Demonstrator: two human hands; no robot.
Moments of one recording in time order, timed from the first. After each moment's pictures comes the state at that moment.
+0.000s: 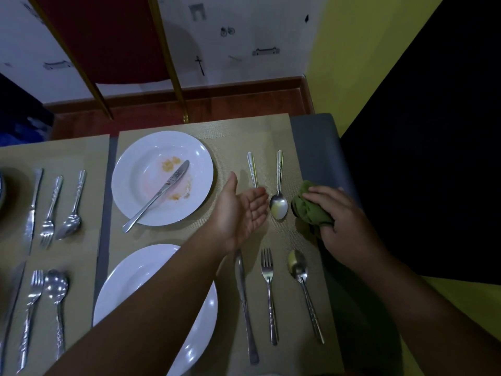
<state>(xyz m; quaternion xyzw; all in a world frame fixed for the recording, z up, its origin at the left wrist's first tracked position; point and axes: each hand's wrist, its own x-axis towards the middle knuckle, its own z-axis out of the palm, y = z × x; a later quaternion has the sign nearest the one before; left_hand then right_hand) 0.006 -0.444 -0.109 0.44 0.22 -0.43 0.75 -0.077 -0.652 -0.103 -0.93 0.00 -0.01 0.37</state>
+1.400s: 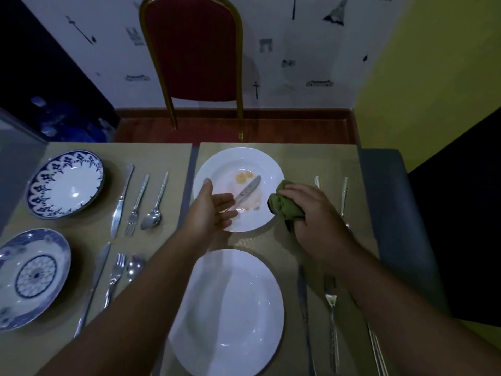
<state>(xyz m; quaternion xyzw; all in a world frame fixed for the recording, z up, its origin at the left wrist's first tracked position) 0.028 -0.260 -0.076 0.61 0.33 -0.26 0.67 -0.007 -0.483 -0.065 -0.91 -0.07 0.01 0.40</state>
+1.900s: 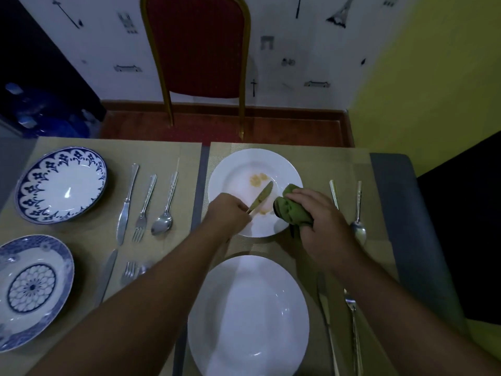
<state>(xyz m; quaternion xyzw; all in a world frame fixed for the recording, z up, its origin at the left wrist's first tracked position) 0.057 -0.238 -0.109 0.88 0.14 -0.26 0.36 -0.002 -0.435 -0.069 -0.92 -0.06 -0.01 0.39</state>
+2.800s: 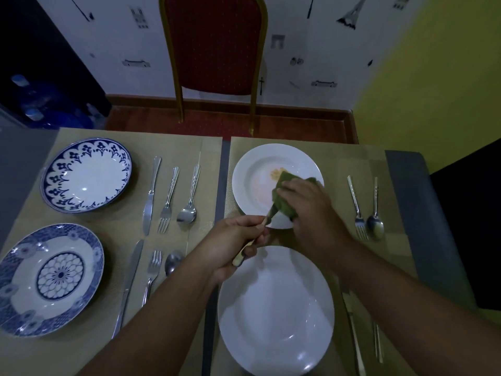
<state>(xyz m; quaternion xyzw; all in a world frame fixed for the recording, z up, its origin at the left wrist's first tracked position) -0.014 -0.179 -0.075 0.49 0.24 -0.35 0.76 0.007 -0.374 -0.074 -0.96 -0.16 -0.03 0.23</state>
